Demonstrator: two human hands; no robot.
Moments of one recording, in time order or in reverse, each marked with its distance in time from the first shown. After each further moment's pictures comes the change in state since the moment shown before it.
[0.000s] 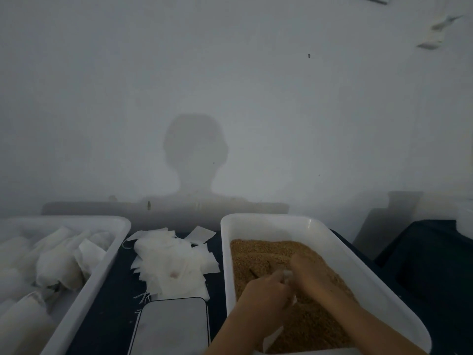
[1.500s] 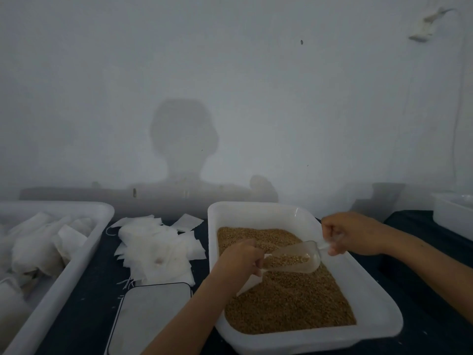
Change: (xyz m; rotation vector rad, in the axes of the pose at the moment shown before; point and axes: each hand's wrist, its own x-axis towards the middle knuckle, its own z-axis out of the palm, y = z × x) left_hand 0.025 -0.031 -0.011 -0.088 -0.046 -0.094; right_hand -0.063 0.058 -0.139 -0.041 -0.146 -0.202
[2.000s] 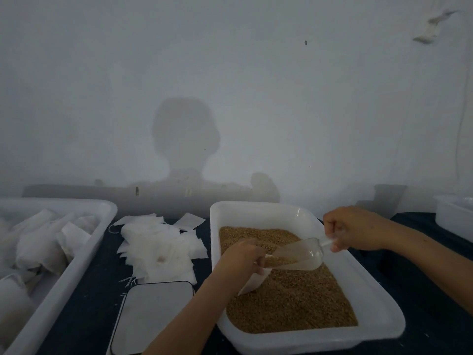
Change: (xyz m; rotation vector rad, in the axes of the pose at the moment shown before) left_hand -0.001 0.000 -0.004 -0.068 -0.001 0.011; right_hand 0.004 -0.002 -0.007 -0.101 0.041 -0.005
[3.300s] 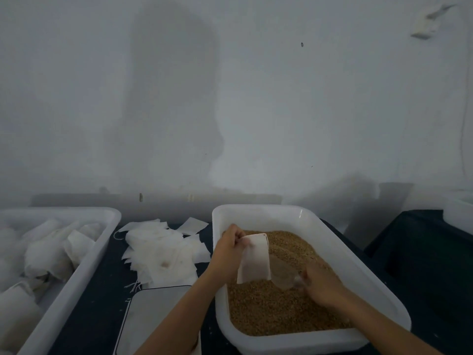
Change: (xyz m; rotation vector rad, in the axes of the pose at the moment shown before) left_hand 0.001 -0.020 0.002 -0.671 0.385 -0.361; right_hand 0.032 -0.019 0.145 0.390 0.004 0.222
